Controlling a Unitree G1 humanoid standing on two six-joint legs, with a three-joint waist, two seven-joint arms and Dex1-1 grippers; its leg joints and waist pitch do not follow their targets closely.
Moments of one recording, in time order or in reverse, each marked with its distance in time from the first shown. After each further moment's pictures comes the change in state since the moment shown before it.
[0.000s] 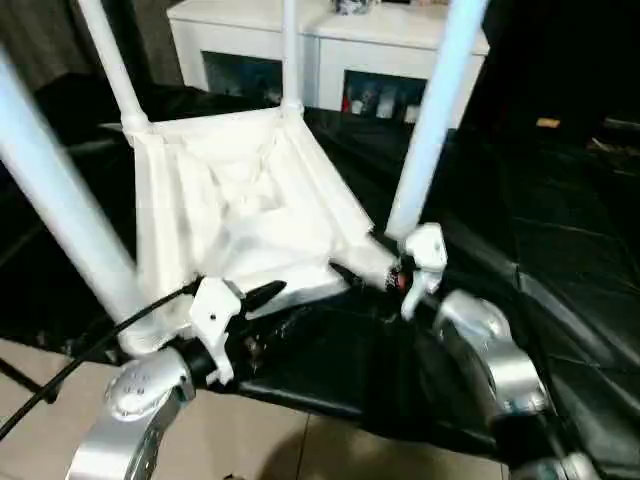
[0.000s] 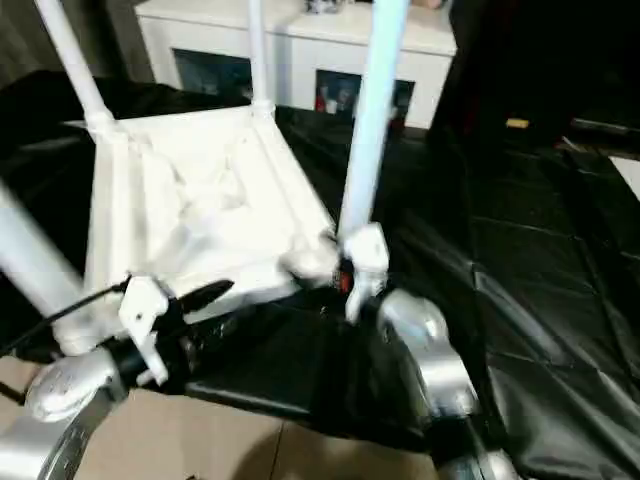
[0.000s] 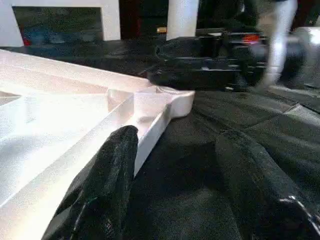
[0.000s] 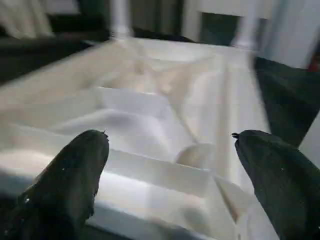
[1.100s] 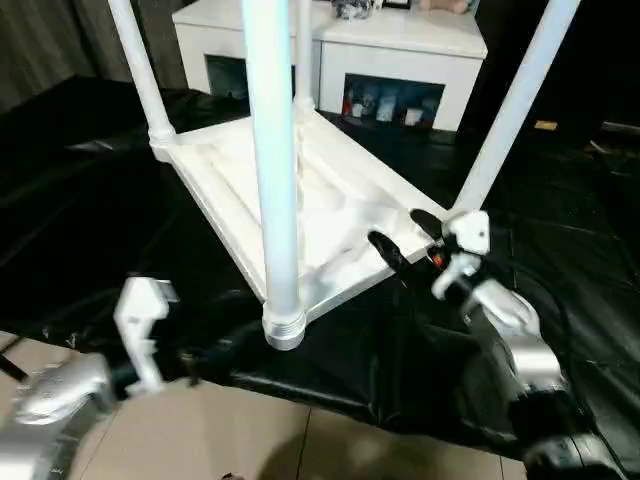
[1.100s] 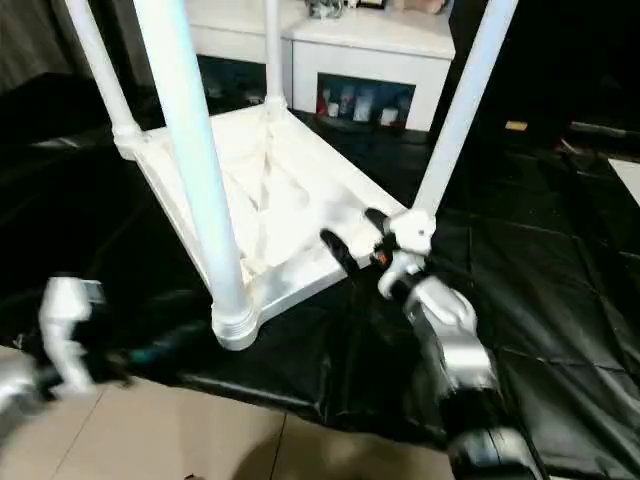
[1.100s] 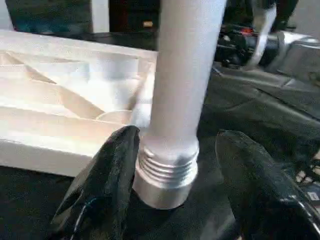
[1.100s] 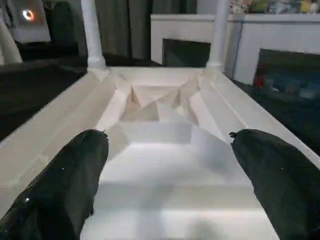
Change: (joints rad) left arm 0.047 0.225 0.204 0.014 -0.253 0.072 -0.221; right arm 0.046 -0.053 -0.101 0.049 0.092 -0.139 0.065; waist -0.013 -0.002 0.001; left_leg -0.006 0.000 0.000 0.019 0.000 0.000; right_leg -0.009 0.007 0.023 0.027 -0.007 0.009
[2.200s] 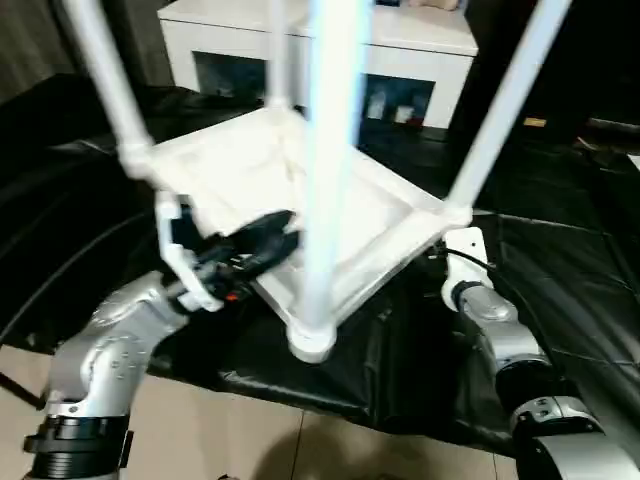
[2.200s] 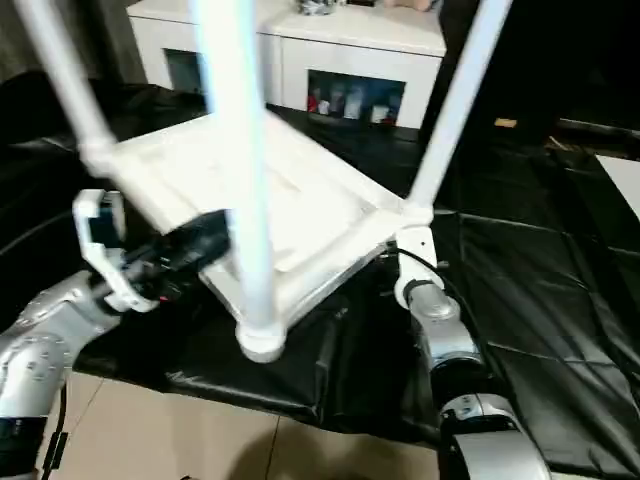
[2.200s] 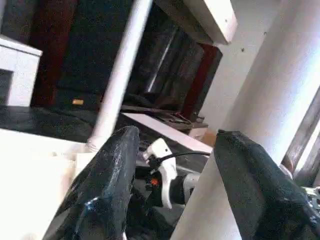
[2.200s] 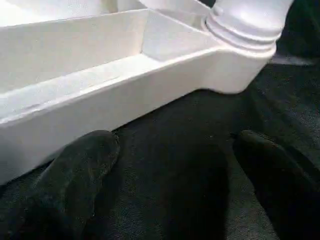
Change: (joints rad) left arm -0.390 -0.211 -0.079 0.127 -0.238 0.202 0.018; right arm -0.214 0.067 -0.037 0.441 -0.250 0.157 -0.468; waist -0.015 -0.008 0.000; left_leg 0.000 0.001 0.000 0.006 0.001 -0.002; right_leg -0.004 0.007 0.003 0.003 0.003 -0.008
